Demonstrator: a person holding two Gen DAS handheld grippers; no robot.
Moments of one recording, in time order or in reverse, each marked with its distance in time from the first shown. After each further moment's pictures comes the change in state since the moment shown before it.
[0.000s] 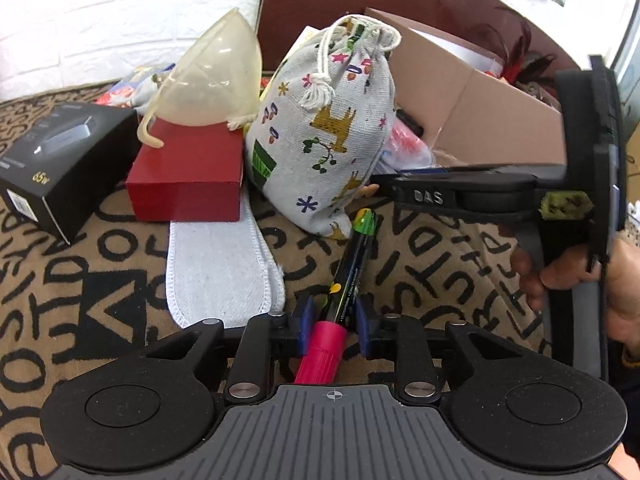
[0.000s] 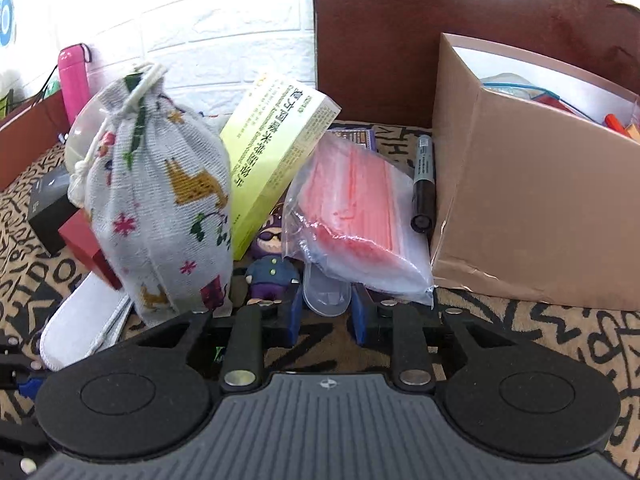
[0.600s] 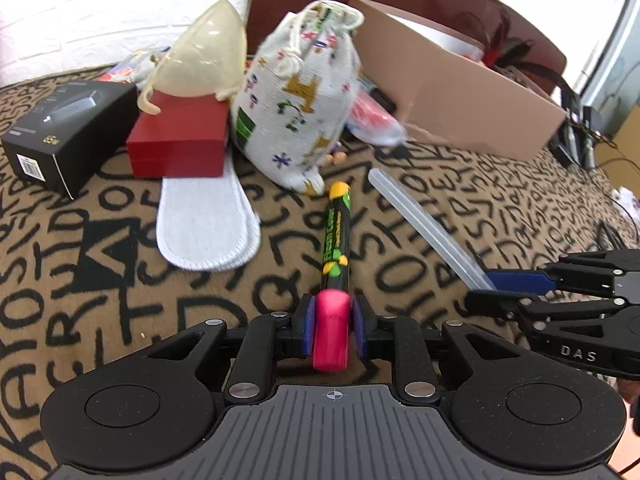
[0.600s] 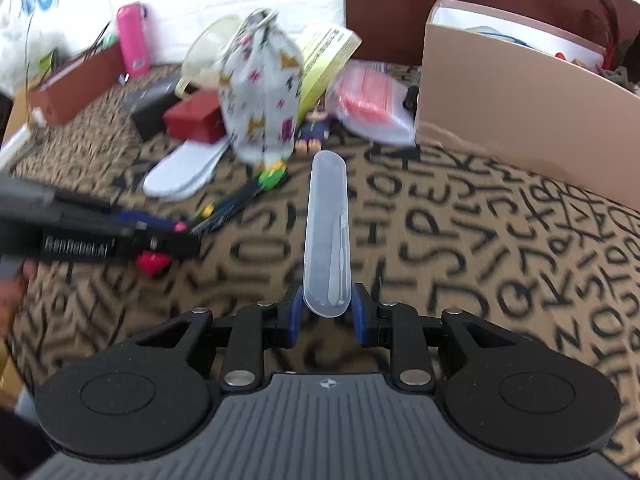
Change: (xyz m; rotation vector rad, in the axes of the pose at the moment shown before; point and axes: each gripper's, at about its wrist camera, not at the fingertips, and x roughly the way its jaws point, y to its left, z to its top) left arm -0.025 -0.016 -0.025 0.007 0.034 -0.028; right arm -0.119 0.001 -0.076 -0.041 0.152 0.068
